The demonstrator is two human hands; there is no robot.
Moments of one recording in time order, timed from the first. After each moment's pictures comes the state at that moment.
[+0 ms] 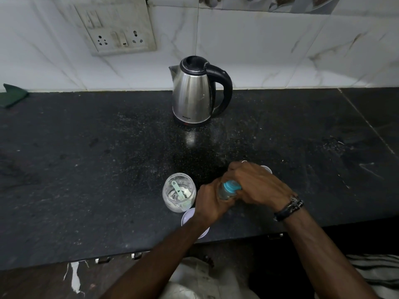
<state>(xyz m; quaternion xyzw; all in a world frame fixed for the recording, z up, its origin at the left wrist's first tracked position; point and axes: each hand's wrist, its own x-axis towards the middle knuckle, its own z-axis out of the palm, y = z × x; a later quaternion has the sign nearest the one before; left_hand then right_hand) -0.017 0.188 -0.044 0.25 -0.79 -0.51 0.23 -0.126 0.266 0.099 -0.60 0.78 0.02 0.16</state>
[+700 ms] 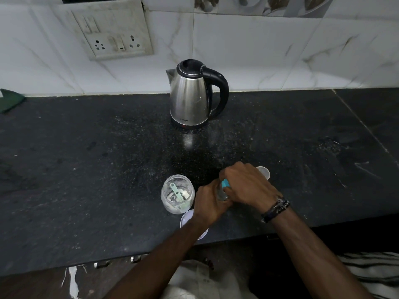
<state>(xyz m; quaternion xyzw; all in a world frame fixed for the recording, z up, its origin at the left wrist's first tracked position) -0.019 0.187 -0.047 0.26 -0.80 -0.48 0.23 -0.108 0.256 0.095 -0.54 0.83 0.01 0.12</state>
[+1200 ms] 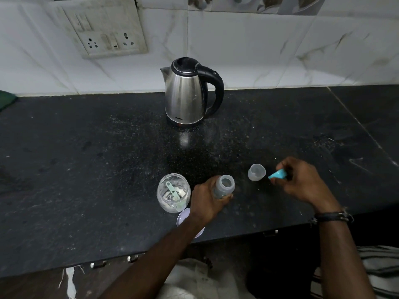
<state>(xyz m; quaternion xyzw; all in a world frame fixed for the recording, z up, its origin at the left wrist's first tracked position) -0.018 0.190 -0.041 0.26 -0.79 -0.51 0.23 -0.191 0.357 0.087 -0.28 0.93 -0.20 0.13</state>
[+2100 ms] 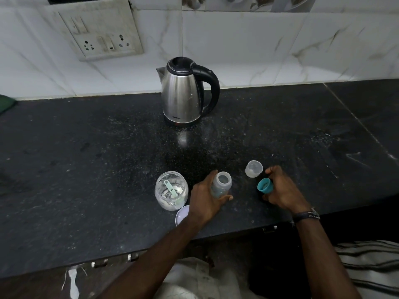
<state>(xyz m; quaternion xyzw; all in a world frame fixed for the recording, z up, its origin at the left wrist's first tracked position) -0.012 0.197 -0.021 0.27 -0.81 -0.49 0.19 -0.187 0.367 0.015 -0.26 0.93 -0.18 0.20</state>
